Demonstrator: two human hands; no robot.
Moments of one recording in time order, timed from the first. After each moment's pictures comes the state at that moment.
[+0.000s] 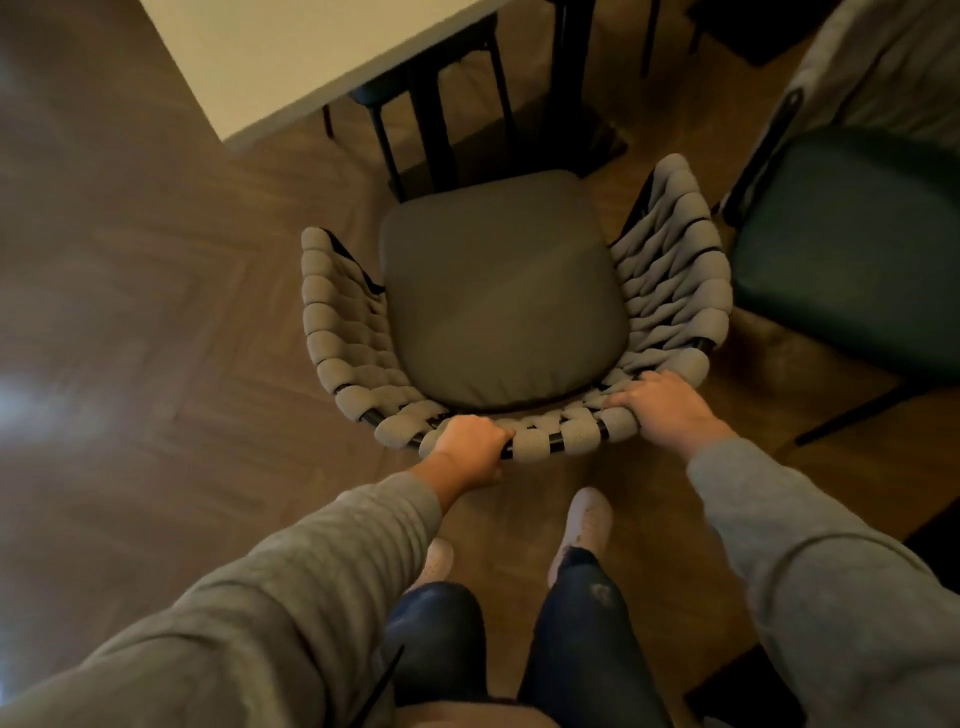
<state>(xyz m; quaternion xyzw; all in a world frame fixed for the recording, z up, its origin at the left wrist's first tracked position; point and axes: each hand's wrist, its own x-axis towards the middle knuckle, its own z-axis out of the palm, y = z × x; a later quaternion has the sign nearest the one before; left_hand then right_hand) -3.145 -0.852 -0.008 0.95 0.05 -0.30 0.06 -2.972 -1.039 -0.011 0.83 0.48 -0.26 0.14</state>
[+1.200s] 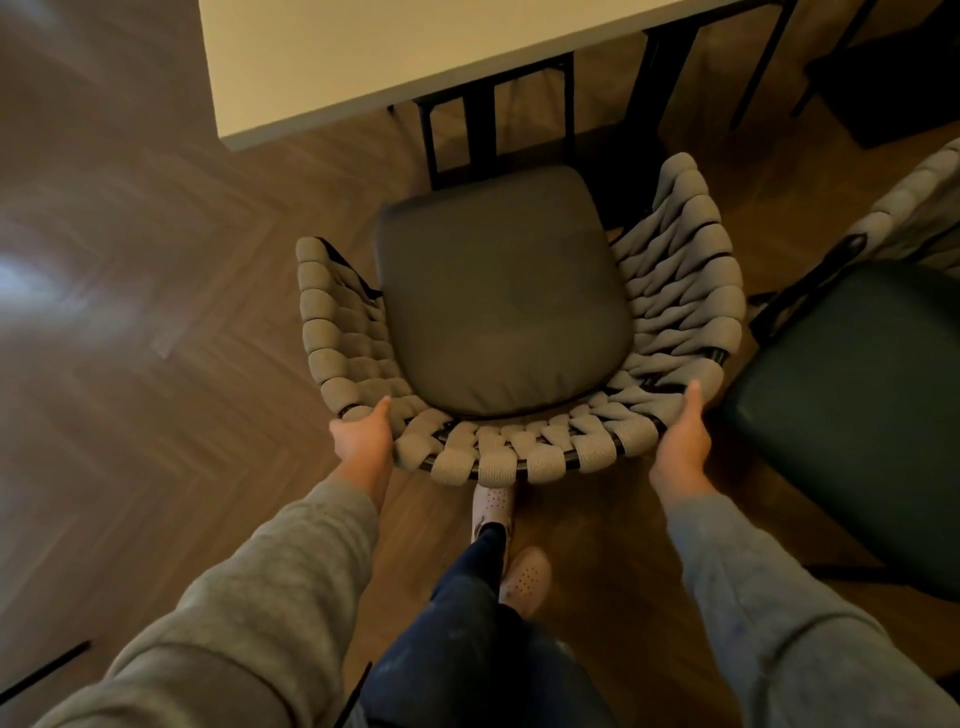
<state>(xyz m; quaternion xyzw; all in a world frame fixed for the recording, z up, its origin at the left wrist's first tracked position) -3.039 -0.804 -0.023 0.31 0.81 0.16 0.47 -2.803 -0.998 -0.019 0.70 -0.29 -0.30 -0.58</state>
